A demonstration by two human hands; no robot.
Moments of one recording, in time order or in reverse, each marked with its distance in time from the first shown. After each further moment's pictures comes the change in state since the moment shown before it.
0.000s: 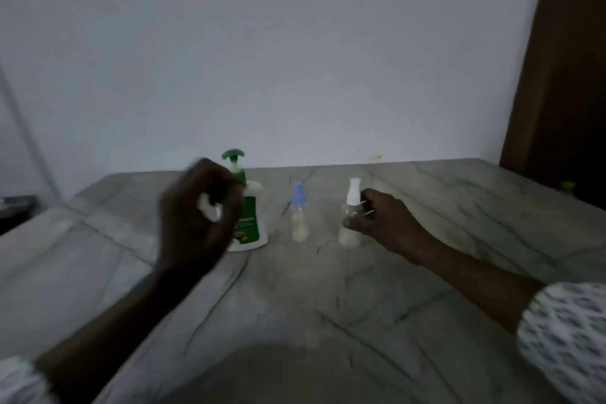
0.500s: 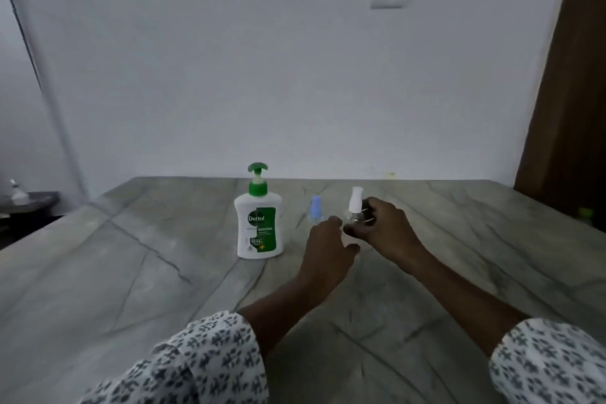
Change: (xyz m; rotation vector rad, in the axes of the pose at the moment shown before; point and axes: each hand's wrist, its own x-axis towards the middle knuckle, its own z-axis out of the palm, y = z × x) left_hand -0.038 0.006 0.149 0.047 -0.452 -0.497; right_hand 0.019 -0.011 0.020 -0.009 0.119 -0.027
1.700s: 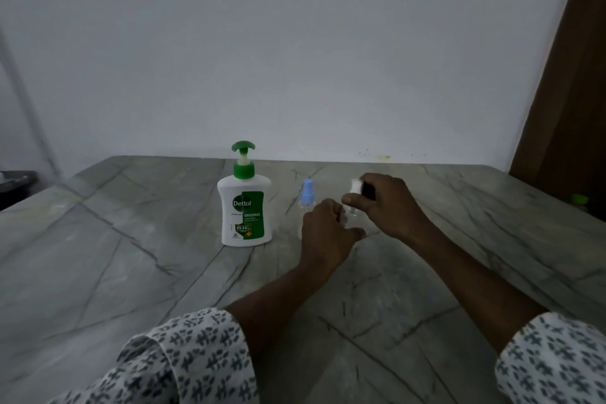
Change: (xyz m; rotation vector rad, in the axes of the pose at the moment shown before) left_hand 0.016 -0.002 0.021 -0.136 0.034 -0.114; right_hand 0.017 -0.007 -0.012 -0.193 0.014 -0.136
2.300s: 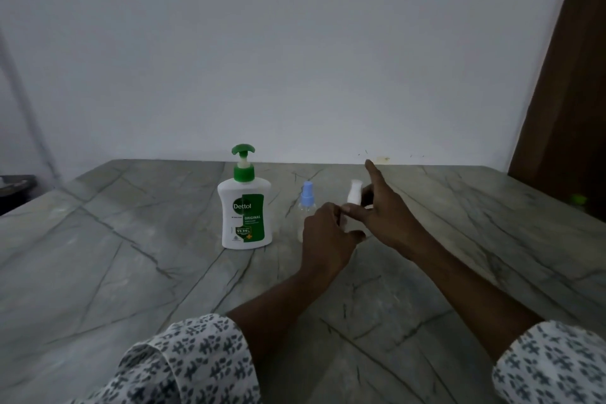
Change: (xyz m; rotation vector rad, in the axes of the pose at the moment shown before) left_hand -0.005 0.000 0.001 0.015 0.018 0.046; right_hand -0.011 0.001 0.008 0.275 -0.078 0.145
